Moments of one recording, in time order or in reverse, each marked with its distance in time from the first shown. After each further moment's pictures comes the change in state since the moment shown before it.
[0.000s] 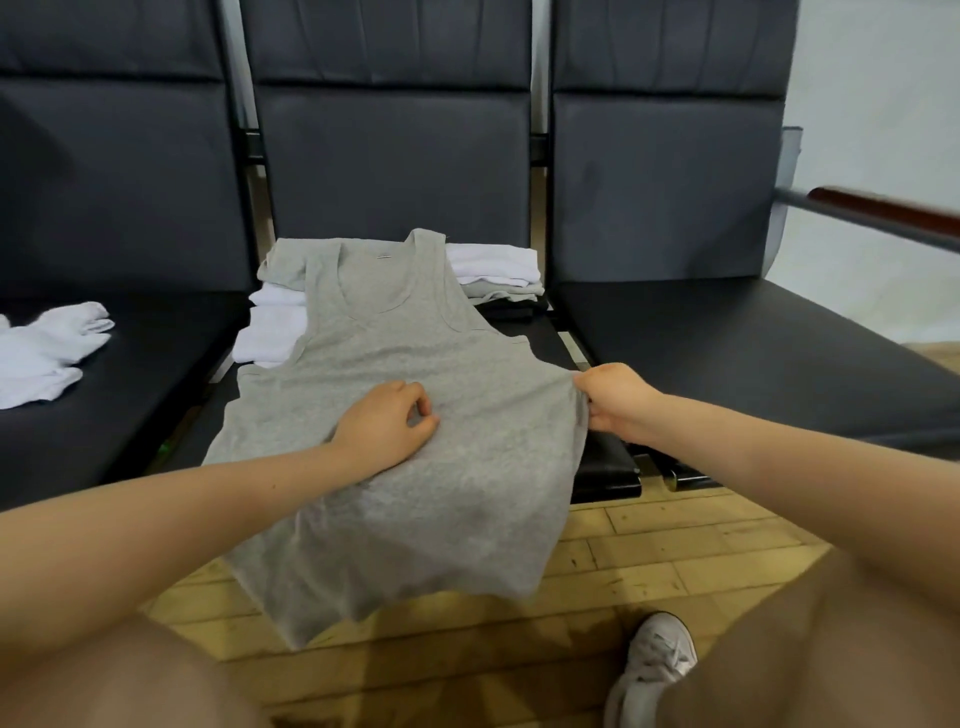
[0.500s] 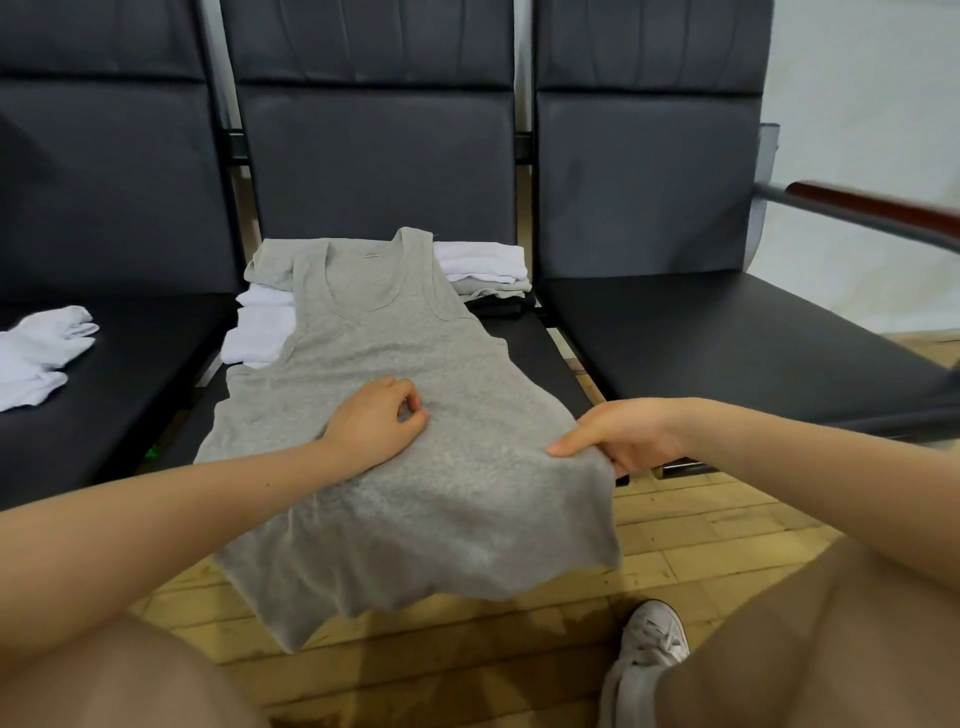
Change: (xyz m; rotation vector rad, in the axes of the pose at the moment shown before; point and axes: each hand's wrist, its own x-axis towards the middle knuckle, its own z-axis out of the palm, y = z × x) left_hand 0.000 0.000 -0.002 -0.028 -0.006 -0.010; right_hand -0.033 0.010 -0.030 -0.363 -0.589 0.217
